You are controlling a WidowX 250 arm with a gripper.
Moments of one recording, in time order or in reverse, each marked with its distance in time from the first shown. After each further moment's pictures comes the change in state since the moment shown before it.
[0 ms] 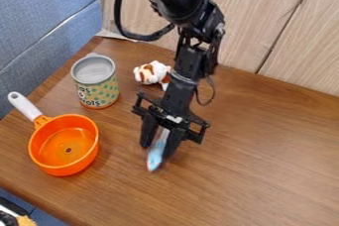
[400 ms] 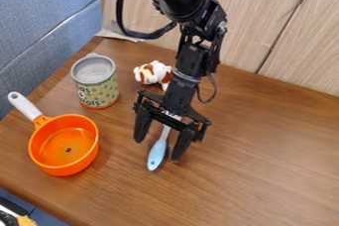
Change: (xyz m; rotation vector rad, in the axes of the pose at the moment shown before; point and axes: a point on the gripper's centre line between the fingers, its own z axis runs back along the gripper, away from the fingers) arm 0.003 -0.002 0.003 0.013 -0.014 -0.003
